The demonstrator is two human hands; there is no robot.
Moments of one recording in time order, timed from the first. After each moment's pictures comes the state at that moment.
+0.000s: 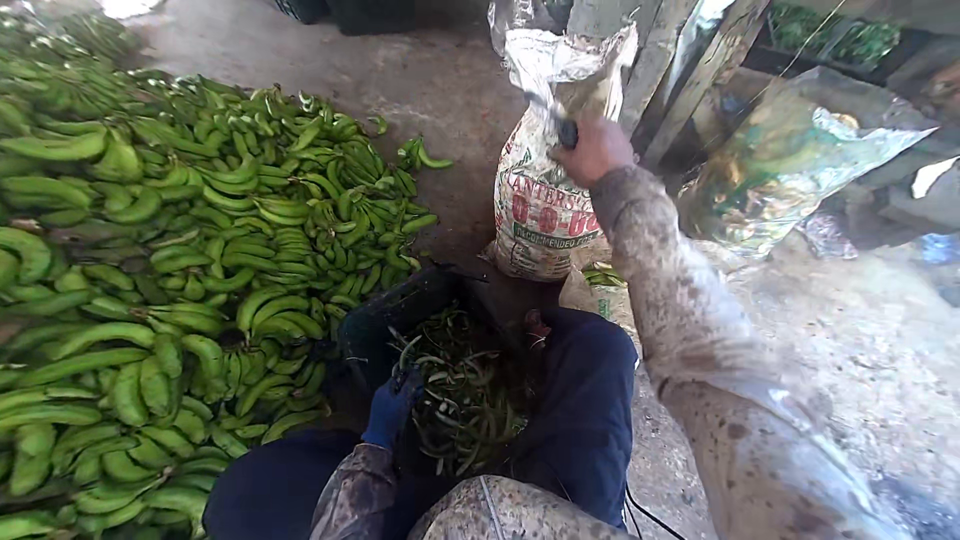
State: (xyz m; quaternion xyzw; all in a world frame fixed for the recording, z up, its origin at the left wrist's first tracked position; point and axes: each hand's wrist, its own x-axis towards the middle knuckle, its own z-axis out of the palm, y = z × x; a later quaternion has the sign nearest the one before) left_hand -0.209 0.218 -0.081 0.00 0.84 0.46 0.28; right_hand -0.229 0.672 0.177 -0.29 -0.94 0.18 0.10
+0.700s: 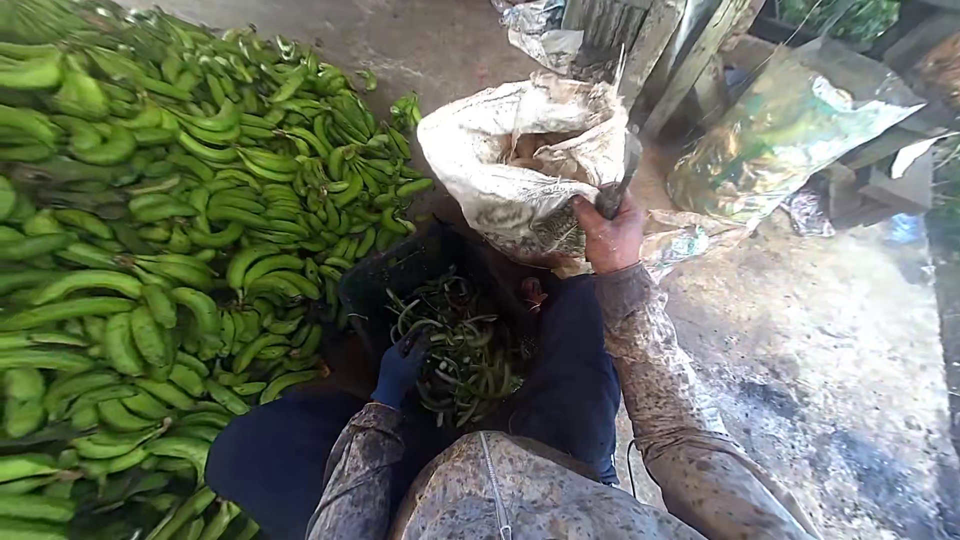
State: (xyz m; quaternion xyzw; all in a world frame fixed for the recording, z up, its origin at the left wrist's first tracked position) left_hand -0.192 0.202 -0.093 0.06 0.82 0.49 0.28; right_hand -0.107 0.558 0.073 -0.22 -0.73 0.49 0.42
